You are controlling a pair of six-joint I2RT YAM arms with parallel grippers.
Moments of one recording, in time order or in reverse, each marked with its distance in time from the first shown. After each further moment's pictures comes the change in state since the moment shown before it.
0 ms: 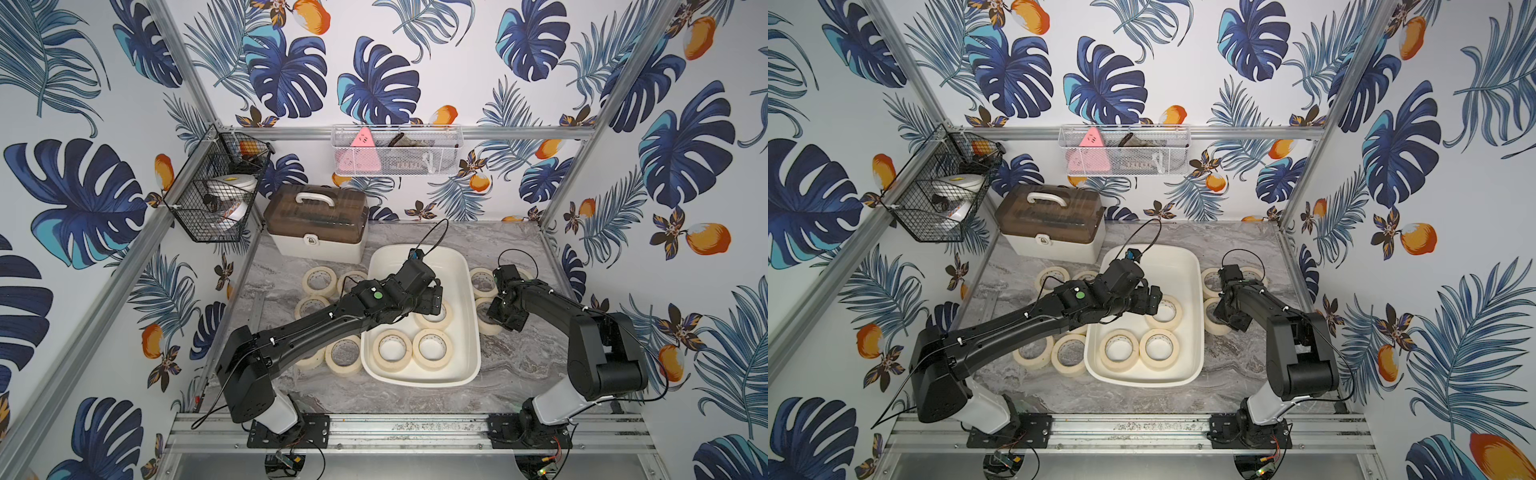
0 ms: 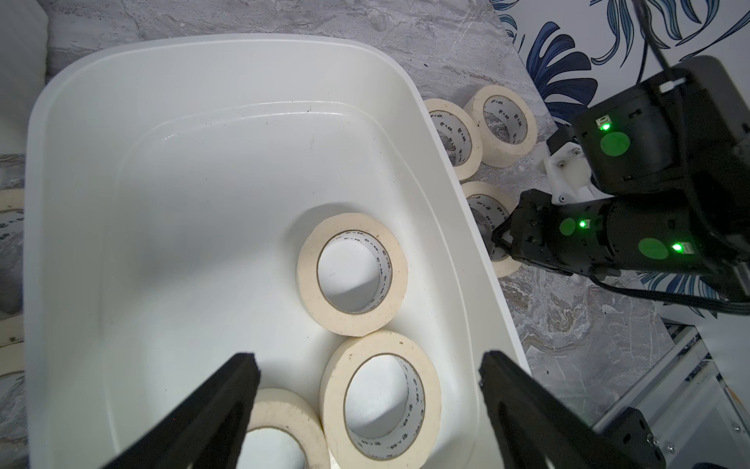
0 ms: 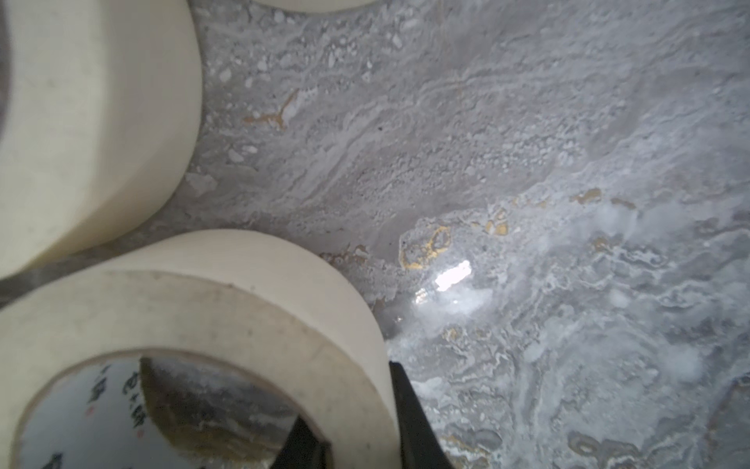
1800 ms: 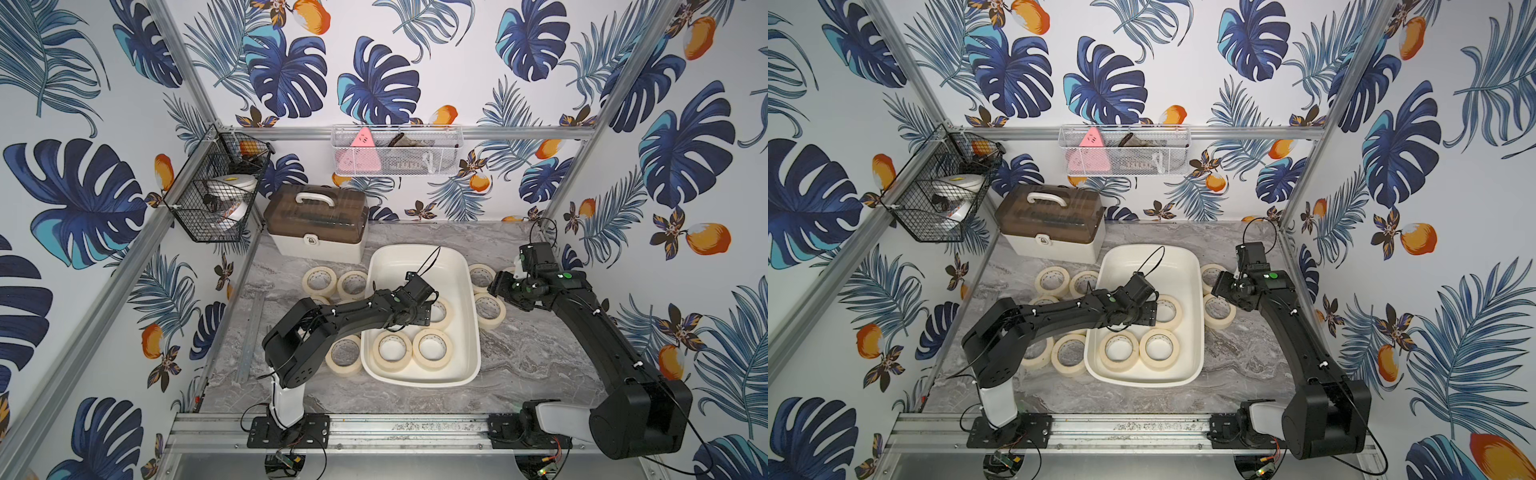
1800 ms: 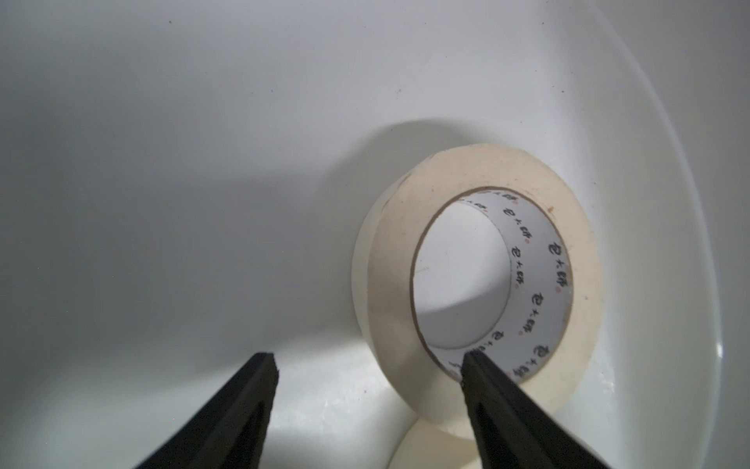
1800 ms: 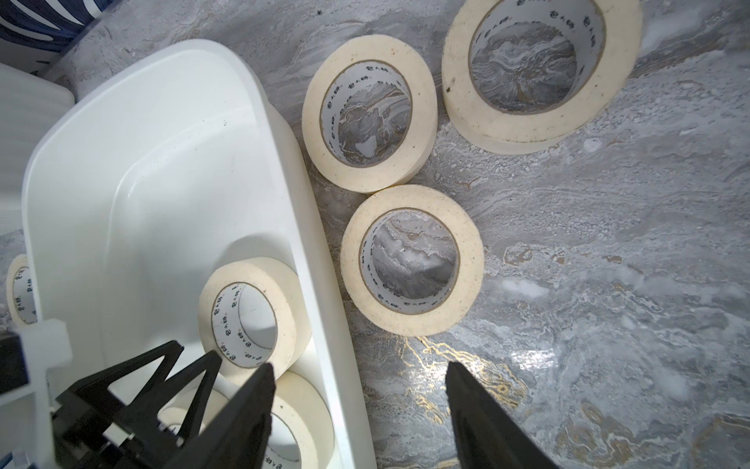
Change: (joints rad) left arm 0.090 0.333 -0.126 0.202 0.058 -0.055; right arm -0.014 -0.329 0.191 -0.150 -0.273 -0.192
